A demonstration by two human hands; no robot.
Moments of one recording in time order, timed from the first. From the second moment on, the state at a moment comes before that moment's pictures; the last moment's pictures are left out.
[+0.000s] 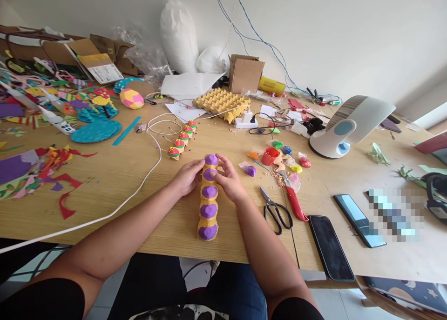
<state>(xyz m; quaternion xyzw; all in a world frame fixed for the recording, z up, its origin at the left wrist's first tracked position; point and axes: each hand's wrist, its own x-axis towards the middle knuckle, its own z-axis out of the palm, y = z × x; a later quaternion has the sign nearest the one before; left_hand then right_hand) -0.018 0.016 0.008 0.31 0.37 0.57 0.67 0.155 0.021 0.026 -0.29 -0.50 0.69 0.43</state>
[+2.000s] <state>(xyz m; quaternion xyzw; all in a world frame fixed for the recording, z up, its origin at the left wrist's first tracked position) -0.036 0.026 -0.010 0.68 0.59 0.43 0.05 0.167 0.027 0.024 -0.56 -0.77 0.09 0.30</state>
